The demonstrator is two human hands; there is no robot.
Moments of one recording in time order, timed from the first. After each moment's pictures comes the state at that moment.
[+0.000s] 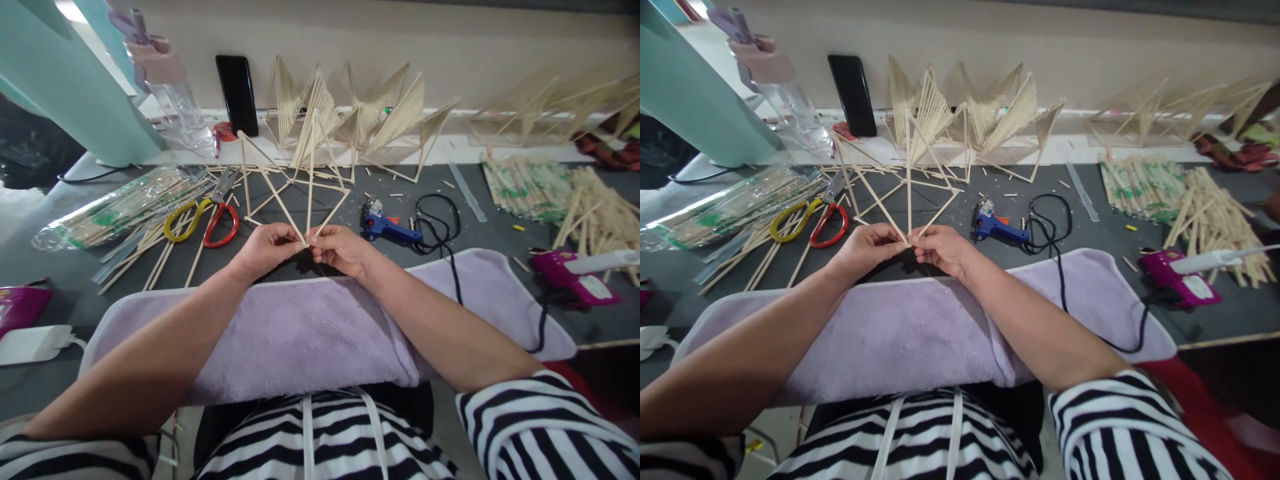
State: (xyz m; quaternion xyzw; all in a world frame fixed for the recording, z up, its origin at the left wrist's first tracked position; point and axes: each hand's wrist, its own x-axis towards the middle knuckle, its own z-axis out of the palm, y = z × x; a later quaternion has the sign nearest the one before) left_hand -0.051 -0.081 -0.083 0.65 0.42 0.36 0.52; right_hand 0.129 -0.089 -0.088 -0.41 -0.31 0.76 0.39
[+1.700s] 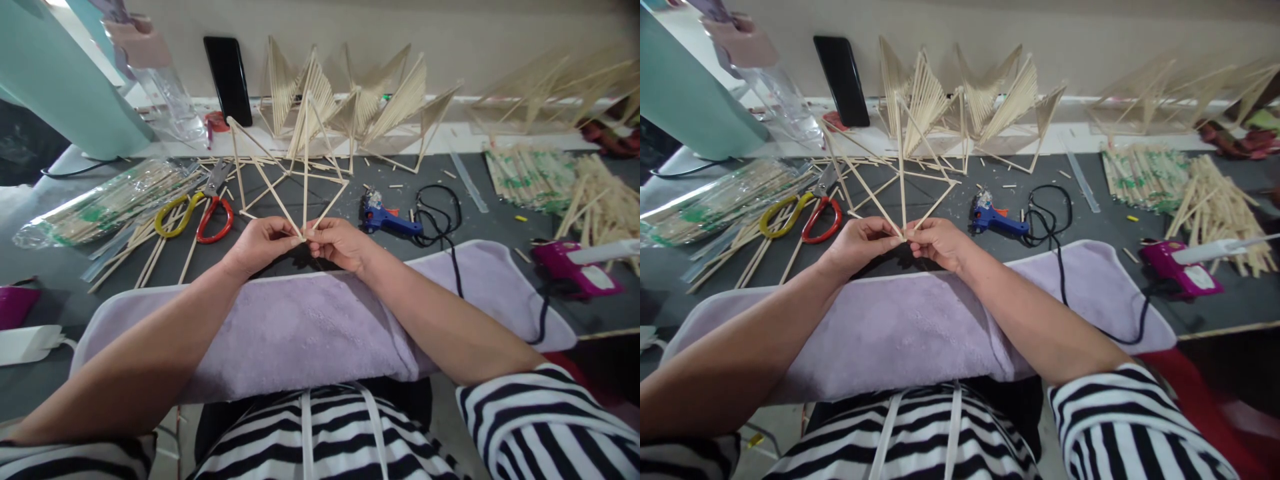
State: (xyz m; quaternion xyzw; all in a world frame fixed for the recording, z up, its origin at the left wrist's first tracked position) left_hand -0.051 -0.081 -0.086 0.63 0.41 0.37 0.54; right_hand 0.129 -0.091 -0.082 -0.41 -0.30 0.76 0.39
